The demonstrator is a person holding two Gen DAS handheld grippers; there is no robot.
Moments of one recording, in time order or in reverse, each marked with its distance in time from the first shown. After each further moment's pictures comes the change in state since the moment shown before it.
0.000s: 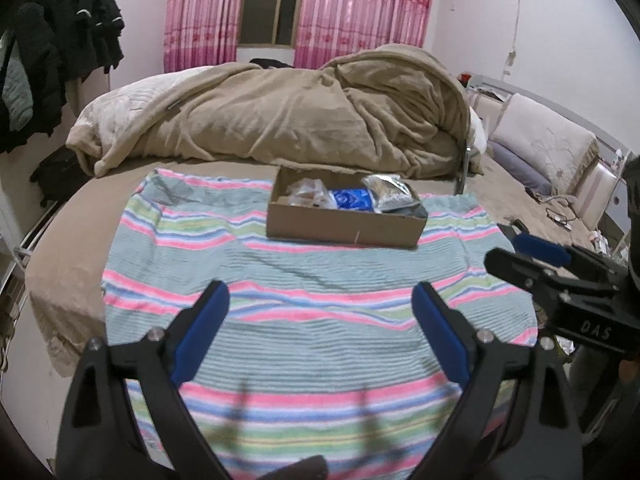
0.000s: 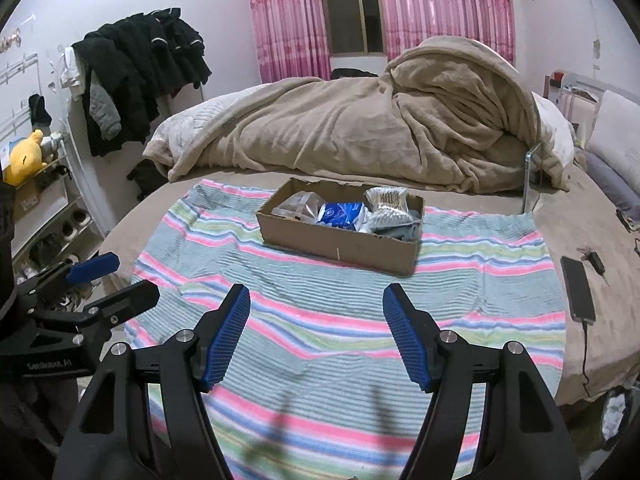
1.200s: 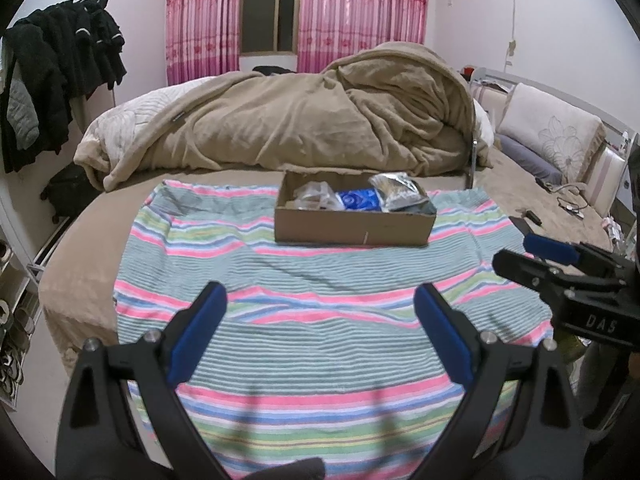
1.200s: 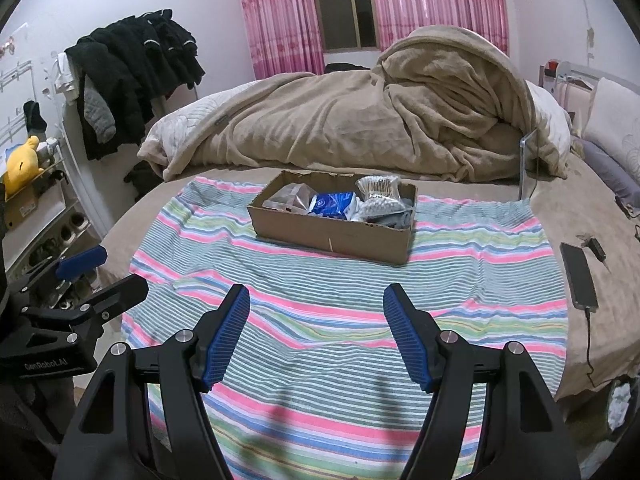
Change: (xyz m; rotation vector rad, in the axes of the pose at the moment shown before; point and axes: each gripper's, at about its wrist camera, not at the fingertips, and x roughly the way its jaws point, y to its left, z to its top) left arm 0.006 -0.011 0.000 0.055 -0.016 0.052; right arm 0.007 -0.014 -0.006 0.030 0.016 -0.002
